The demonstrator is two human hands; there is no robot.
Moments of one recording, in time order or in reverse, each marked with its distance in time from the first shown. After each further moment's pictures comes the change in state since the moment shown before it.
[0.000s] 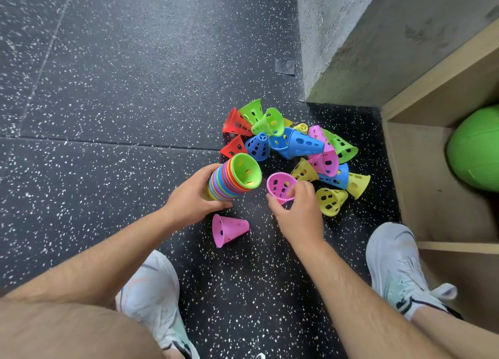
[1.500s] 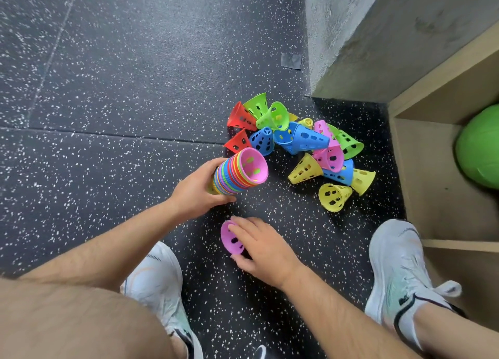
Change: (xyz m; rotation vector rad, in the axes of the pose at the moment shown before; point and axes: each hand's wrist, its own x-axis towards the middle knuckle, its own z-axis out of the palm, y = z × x) left_hand -0.001 0.000 0.003 0.038 0.001 0.020; right_hand -0.063 0.010 0.051 -0.149 -0.321 -0.857
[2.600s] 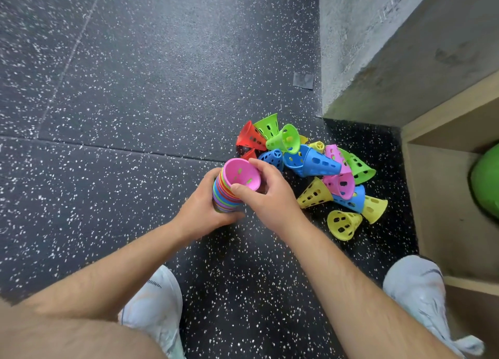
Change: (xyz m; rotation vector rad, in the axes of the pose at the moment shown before) left_hand 0.003 0.006 -0.003 -0.264 0.119 -0.065; right_hand 0.127 0.013 -0.090 0.825 0.186 0.648
